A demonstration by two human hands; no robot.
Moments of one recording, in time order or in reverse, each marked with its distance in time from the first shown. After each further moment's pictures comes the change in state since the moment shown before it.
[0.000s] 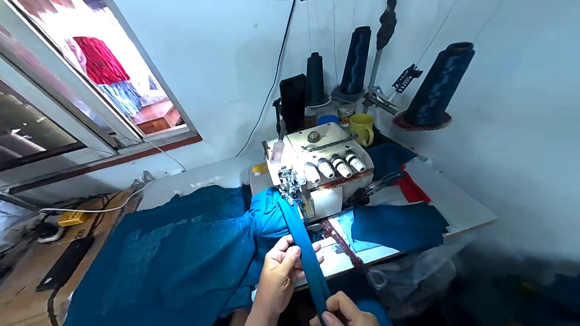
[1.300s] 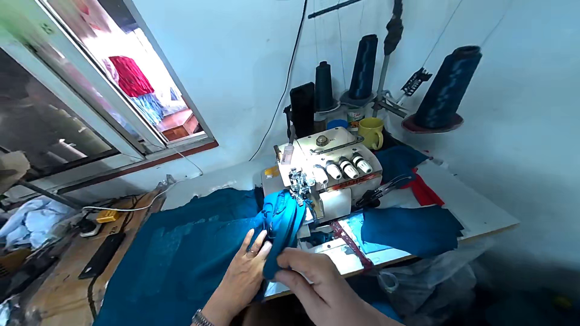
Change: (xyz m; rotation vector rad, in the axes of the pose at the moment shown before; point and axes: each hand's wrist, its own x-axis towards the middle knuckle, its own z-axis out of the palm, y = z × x) left_hand -0.021 0.063 -0.086 2.259 -0.318 0.698; right_hand 0.095 -0.056 0.023 0.054 -0.158 -0.636
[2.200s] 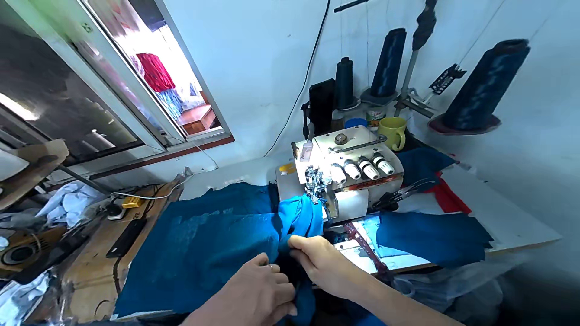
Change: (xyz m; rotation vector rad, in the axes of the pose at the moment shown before) left_hand 0.012 0.015 -0.102 -0.378 -0.181 0.206; right_hand 0.018 0.038 -0.012 -0.258 -0.408 0.424
